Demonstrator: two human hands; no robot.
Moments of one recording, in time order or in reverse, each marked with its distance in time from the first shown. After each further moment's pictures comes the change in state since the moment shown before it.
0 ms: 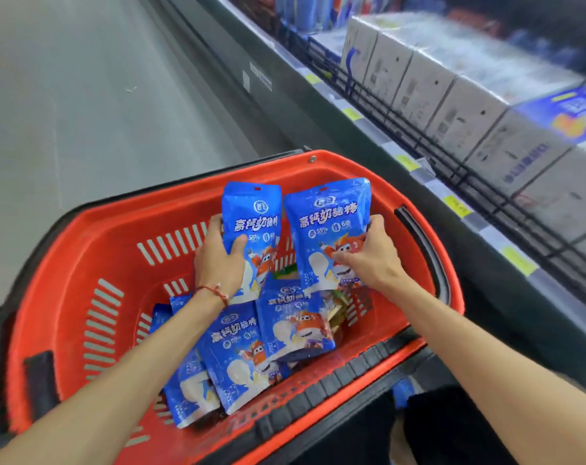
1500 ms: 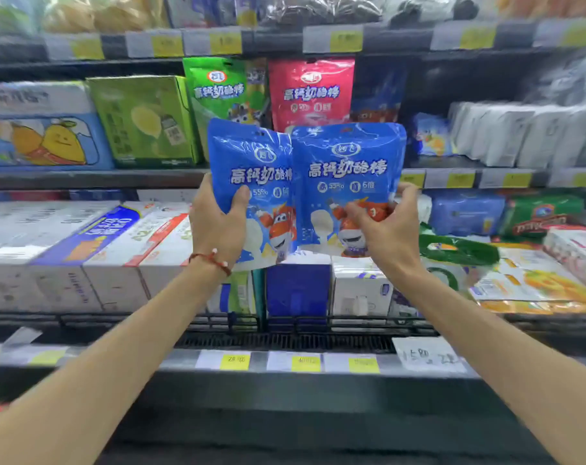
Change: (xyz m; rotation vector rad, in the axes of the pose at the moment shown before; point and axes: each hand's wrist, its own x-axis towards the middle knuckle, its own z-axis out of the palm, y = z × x) left_hand -0.314 0.473 0.286 -0.645 -0.674 0.758; right_hand -0.315 0.195 -0.481 0.377 1.342 -0.109
